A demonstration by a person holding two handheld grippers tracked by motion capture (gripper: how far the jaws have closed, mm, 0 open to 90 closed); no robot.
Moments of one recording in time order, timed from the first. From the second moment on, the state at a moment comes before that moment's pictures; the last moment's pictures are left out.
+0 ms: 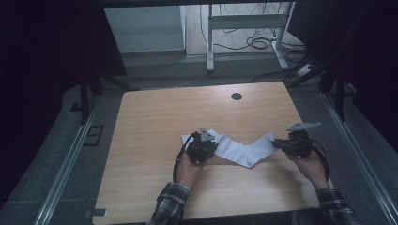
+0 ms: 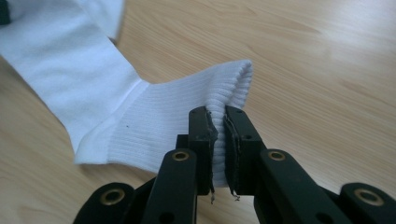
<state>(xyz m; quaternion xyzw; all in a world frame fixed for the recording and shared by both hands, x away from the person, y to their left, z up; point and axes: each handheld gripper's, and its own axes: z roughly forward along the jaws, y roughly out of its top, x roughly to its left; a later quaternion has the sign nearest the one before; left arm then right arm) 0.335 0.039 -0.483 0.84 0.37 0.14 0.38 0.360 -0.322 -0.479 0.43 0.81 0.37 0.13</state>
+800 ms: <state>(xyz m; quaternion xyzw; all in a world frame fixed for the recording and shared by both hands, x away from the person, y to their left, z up) 0.267 0.148 -0.510 0.82 0.44 0.12 0.35 0.334 -0.221 -0.503 0.34 0.87 0.36 0.06</state>
